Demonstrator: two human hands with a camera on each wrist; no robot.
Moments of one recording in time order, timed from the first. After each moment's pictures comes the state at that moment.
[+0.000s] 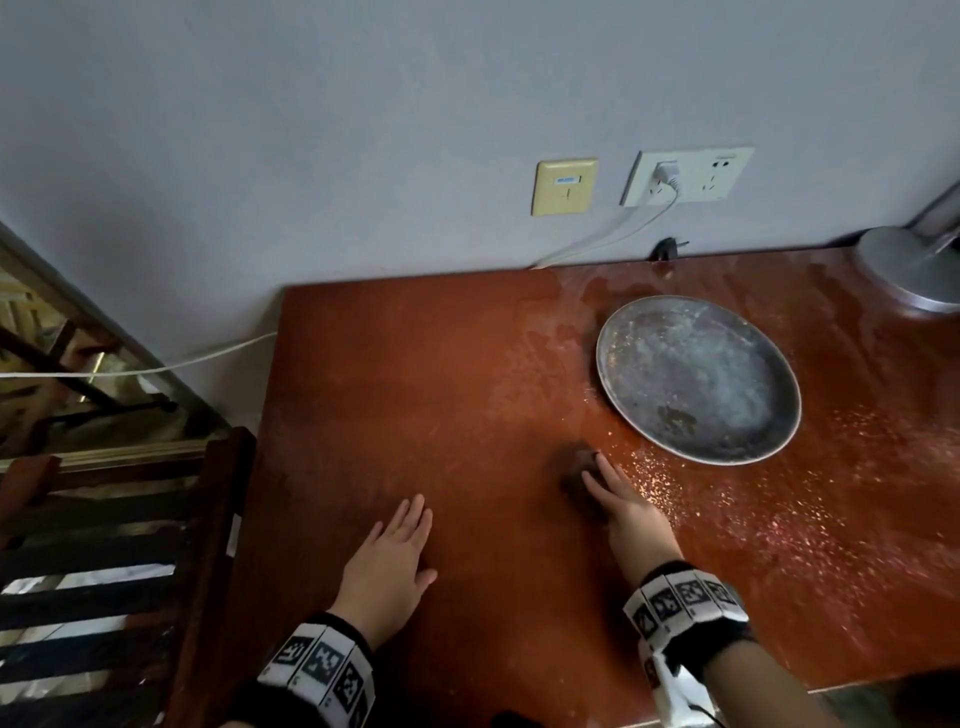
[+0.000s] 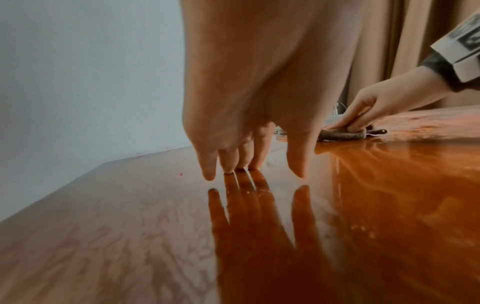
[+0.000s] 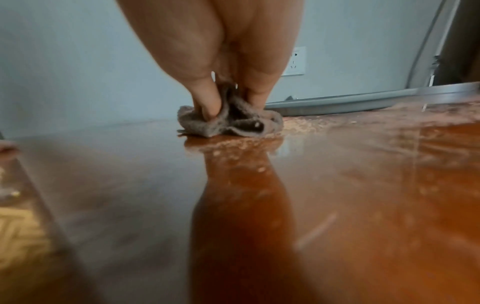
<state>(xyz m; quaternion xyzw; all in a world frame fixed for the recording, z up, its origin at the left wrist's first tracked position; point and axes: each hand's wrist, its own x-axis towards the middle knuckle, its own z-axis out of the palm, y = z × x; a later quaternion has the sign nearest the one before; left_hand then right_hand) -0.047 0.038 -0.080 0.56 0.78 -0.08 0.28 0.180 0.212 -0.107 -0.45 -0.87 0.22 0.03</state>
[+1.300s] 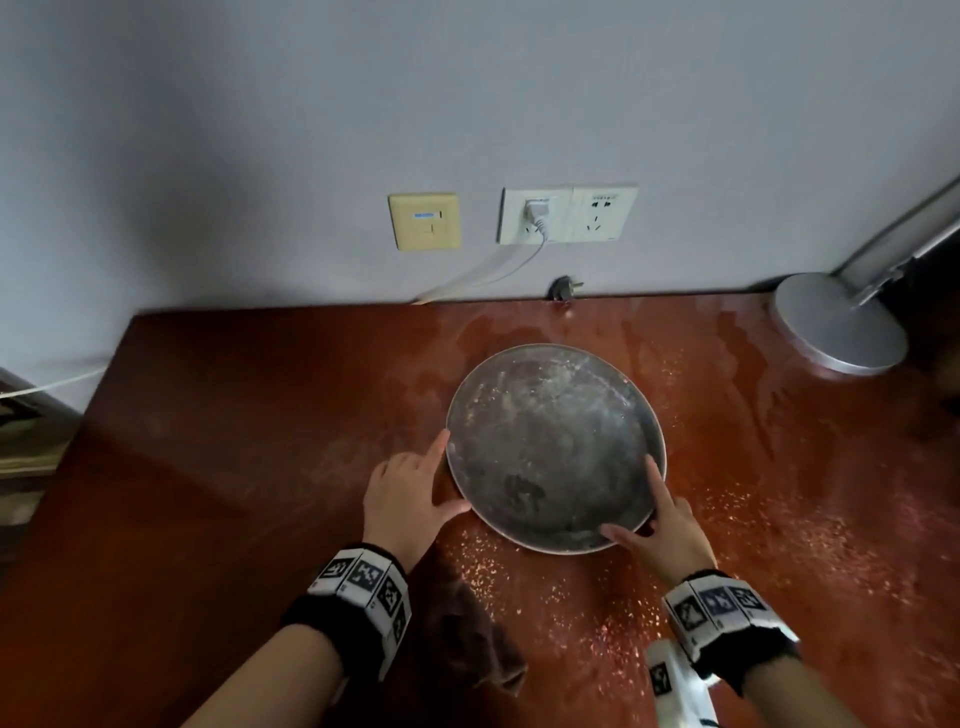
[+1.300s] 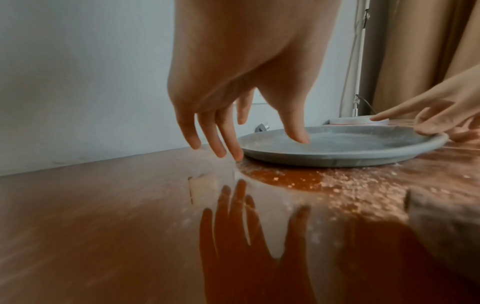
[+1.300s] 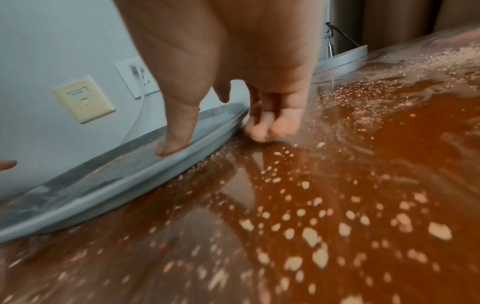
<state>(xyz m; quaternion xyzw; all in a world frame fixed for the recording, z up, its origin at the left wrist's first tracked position) 0.076 0.278 -0.069 0.49 0.85 0.09 0.18 0.330 0.414 -0.082 -0.60 -0.73 0.30 -0.05</state>
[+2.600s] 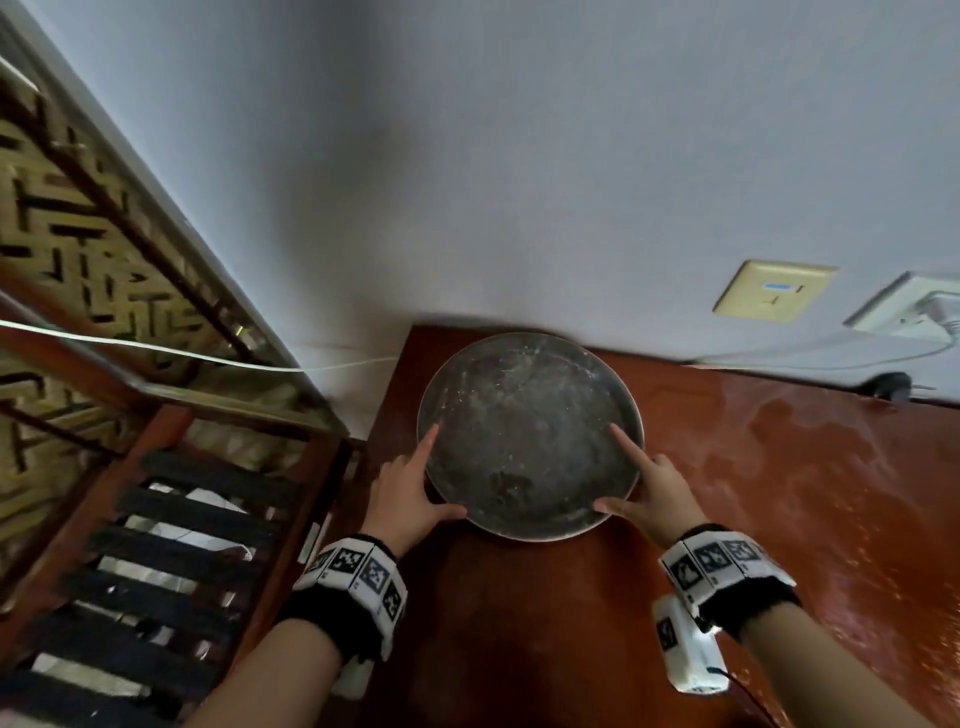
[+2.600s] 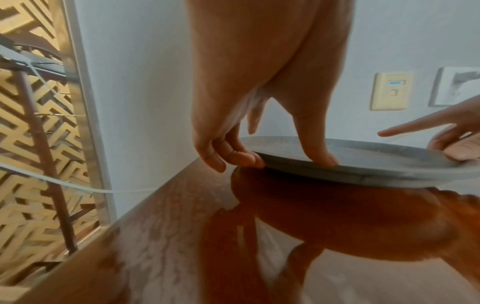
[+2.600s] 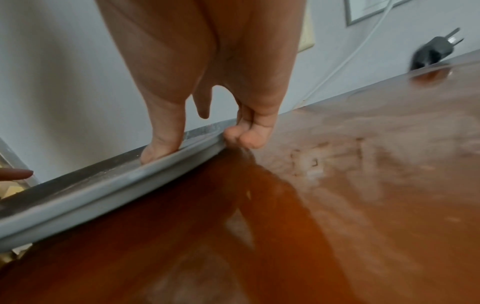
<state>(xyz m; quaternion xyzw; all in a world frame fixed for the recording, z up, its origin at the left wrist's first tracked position) -0.206 0.124 -0.085 0.26 0.91 0.19 0.26 -0.015 0.350 -0.071 -0.38 -0.85 0.36 -0.08</state>
